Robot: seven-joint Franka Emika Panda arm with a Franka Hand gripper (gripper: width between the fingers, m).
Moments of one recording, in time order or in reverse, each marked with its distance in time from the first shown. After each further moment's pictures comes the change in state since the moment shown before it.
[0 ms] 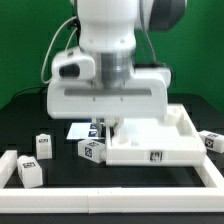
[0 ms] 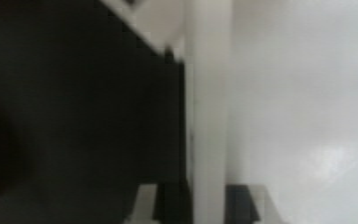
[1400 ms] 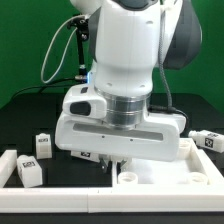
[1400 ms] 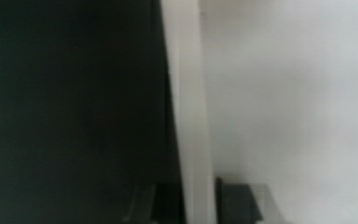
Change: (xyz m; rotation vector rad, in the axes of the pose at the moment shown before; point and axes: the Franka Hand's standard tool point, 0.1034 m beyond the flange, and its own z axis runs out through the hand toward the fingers) arm 0.035 -0.009 0.034 -0.084 0.001 0.087
